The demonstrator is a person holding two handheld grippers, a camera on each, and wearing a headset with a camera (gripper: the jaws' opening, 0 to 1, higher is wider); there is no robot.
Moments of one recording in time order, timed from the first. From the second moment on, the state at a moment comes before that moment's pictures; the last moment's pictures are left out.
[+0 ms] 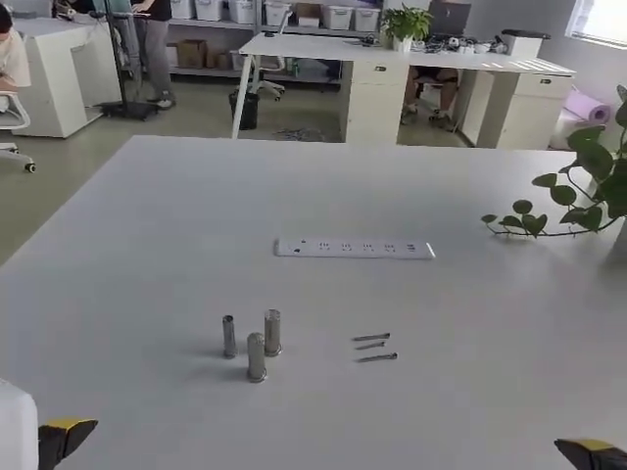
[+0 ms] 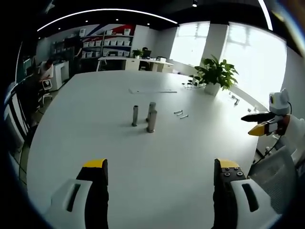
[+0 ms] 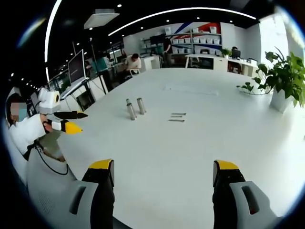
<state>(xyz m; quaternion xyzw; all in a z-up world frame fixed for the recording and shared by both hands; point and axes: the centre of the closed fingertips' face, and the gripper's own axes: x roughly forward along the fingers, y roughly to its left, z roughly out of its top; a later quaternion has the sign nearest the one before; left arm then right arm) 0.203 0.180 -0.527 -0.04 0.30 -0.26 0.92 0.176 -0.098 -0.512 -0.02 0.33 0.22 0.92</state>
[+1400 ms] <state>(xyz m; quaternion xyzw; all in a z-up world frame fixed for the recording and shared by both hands) 0.313 0.120 -0.524 -0.08 0.26 -0.29 0.92 0.155 -0.090 -0.519 -0.02 0.34 0.21 0.92</state>
